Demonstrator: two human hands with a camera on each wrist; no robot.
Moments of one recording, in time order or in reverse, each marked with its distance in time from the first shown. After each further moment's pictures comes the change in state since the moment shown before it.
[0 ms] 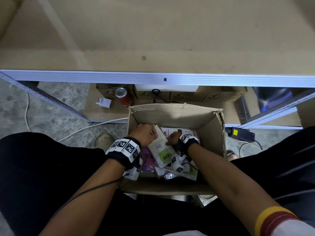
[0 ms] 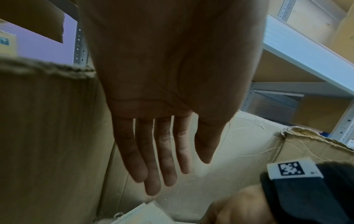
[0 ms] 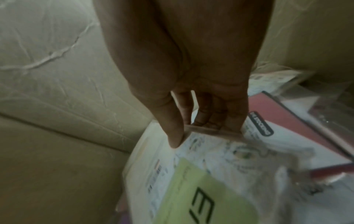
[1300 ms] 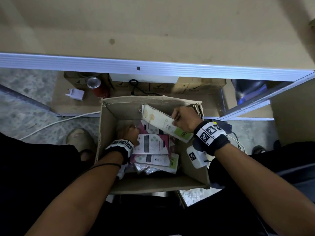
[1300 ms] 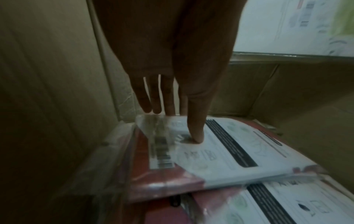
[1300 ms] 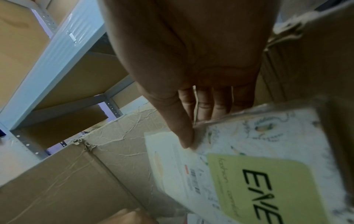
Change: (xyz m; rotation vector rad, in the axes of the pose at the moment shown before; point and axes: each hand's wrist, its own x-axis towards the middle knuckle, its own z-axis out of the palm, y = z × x) left_hand 0.086 -0.037 0.106 0.567 -0.006 0.023; right_hand -0.084 0.051 -0.087 0.095 0.384 -0.103
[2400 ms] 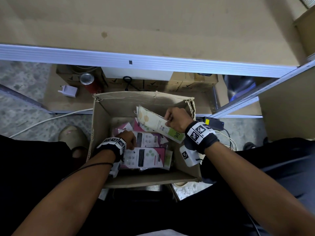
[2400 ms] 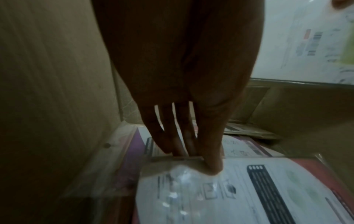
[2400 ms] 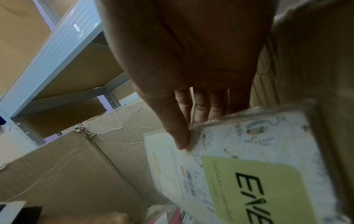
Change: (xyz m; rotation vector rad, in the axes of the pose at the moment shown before) left_hand -0.027 0.003 -0.004 -0.388 -0.254 0.077; right_hand -0.015 -0.002 0.008 0.002 -0.019 0.022
